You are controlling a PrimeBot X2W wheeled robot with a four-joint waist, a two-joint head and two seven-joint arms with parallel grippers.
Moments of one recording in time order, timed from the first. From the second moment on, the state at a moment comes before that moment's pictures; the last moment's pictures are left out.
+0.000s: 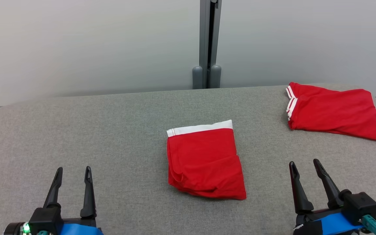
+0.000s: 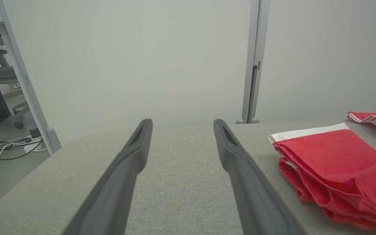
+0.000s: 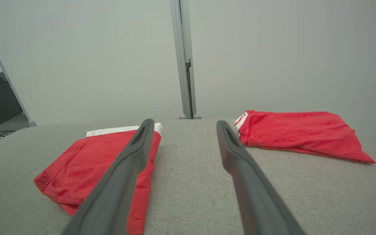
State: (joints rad) left arm 0.05 0.07 0.06 0.17 -0.02 -0.10 -0.26; right arm 0.00 -0.05 0.03 0.16 0.16 0.13 -0.26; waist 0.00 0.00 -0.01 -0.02
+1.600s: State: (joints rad) left arm -0.03 0.07 0.01 0.17 -0.04 -0.10 -0.26; right arm -0.41 -0.09 0.19 0.48 0.12 0.13 -0.26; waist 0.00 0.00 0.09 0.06
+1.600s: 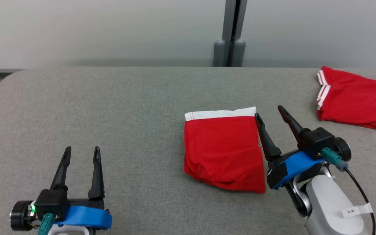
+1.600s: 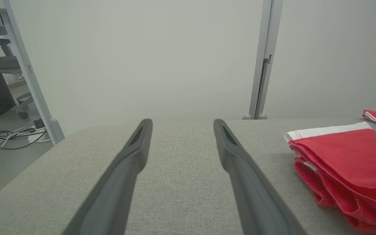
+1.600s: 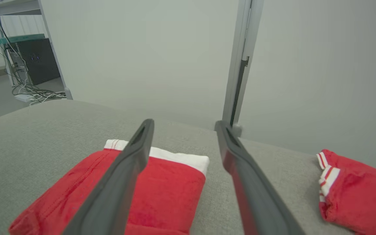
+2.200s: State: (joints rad) left arm -0.11 0.06 -0.01 0.18 -0.05 -0.11 -0.26; right arm -0.51 -0.08 0.15 0.87 0.10 0.13 -0.26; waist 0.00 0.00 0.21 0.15
